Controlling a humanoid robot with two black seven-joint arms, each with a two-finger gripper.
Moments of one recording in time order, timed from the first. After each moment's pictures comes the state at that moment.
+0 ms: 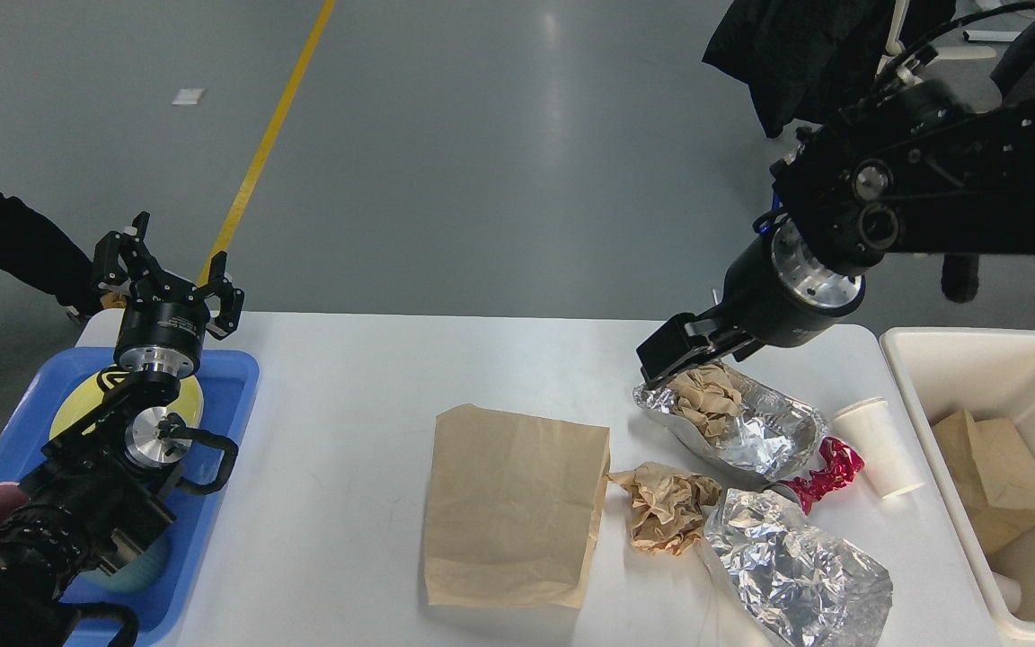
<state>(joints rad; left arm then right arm) -0.76 0.16 -0.83 -0.22 -0.05 -0.44 -0.58 2.16 -0.31 -1.00 1.57 -0.44 0.48 0.04</state>
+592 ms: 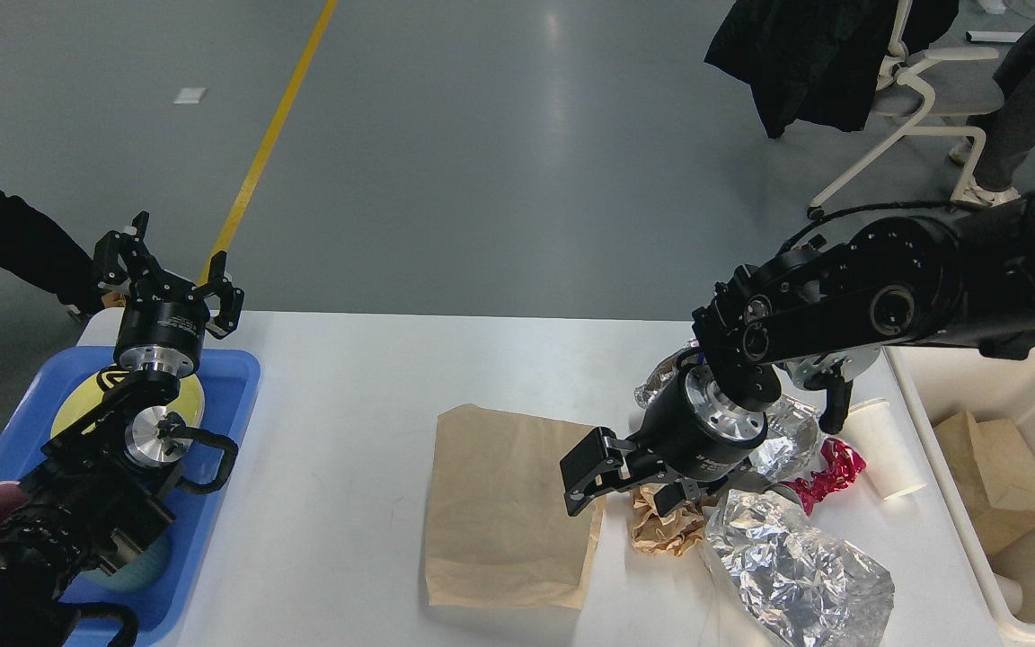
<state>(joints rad) -0.76 0.16 -0.83 -0.22 -0.05 -0.44 -0.58 1.90 -0.16 -0.99 1.52 0.00 0.49 0.05</state>
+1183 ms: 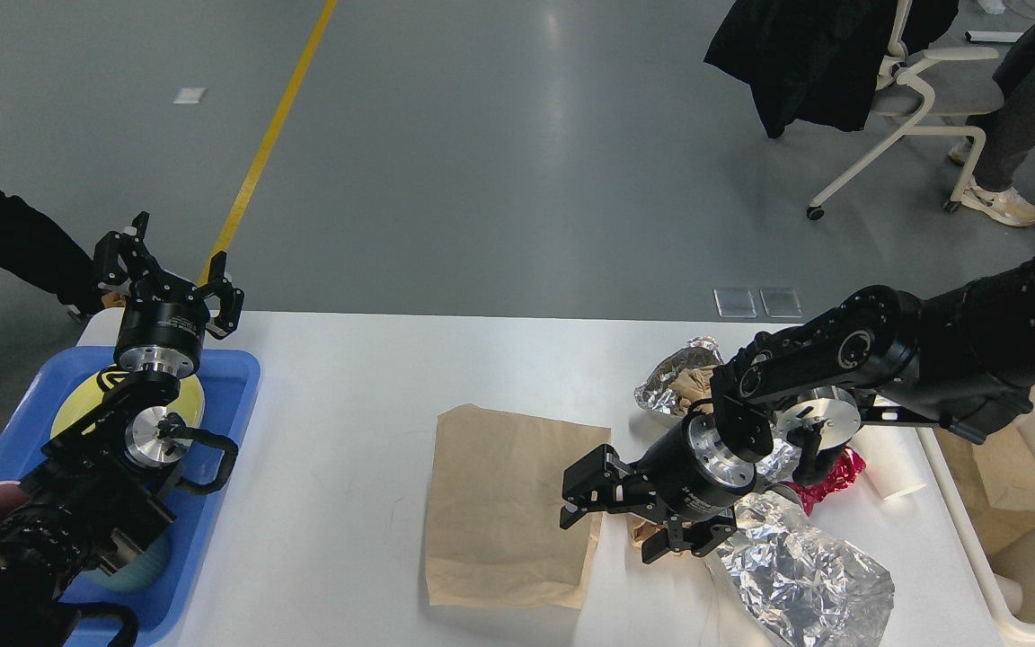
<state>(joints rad) -0.76 0.16 -0.83 -0.22 -0.05 -0.44 -0.58 1.68 -0.16 -0.99 1.43 0.14 0.45 0.05</state>
